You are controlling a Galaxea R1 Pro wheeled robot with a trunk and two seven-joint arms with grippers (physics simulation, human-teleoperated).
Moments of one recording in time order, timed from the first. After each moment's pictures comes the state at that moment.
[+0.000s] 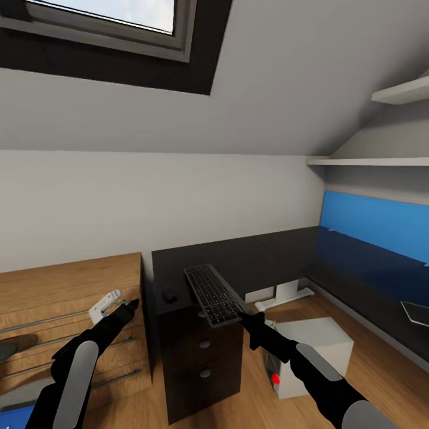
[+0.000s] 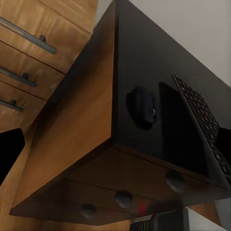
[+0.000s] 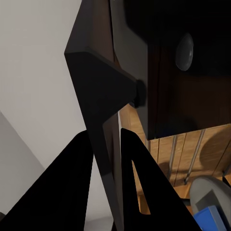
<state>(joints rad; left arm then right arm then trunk) -0.24 -0.08 0.19 -1.61 0.68 0.62 0.42 -0.53 -0.13 0.49 -0.73 -1.99 0.50 0.15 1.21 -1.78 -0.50</state>
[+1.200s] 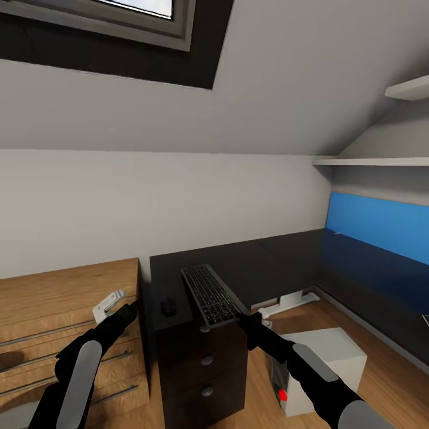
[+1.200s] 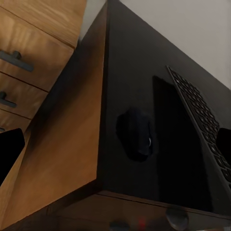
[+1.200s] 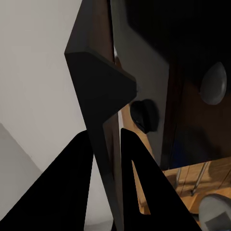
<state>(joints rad) -0.24 -0.08 0.17 -1.61 0.67 0.61 0.42 -0.53 -0.11 0.49 -0.72 -1.98 0.49 0.15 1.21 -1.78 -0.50</state>
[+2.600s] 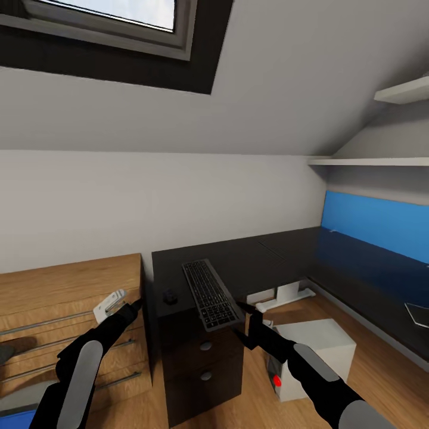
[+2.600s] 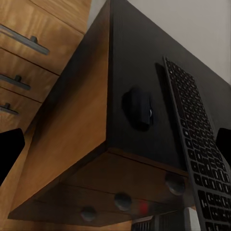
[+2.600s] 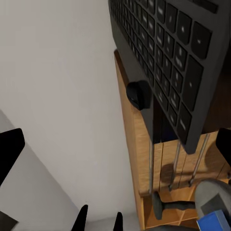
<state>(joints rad) -0.24 -0.09 0.16 -1.61 0.67 0.61 0.42 -0.53 -0.12 0.48 -0.72 -1.98 0.49 0.16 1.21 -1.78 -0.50</state>
